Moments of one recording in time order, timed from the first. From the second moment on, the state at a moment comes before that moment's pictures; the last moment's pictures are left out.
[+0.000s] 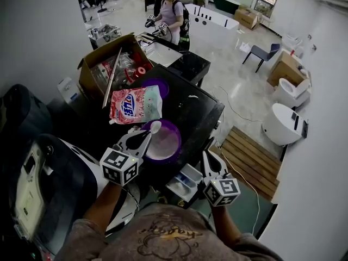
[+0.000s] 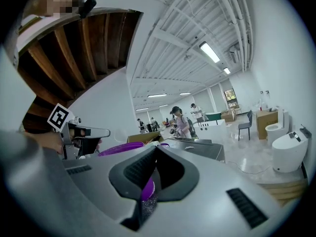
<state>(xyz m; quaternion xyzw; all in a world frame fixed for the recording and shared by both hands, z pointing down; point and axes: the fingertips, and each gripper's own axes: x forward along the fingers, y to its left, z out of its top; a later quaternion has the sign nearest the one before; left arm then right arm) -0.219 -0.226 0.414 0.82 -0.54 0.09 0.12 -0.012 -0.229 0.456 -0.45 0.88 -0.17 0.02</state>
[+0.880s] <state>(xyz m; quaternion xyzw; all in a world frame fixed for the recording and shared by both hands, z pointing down) -0.189 -0.263 0.465 0.84 -0.38 0.37 0.11 0.010 -0.224 0.468 -0.45 0.87 -0.19 0.02</state>
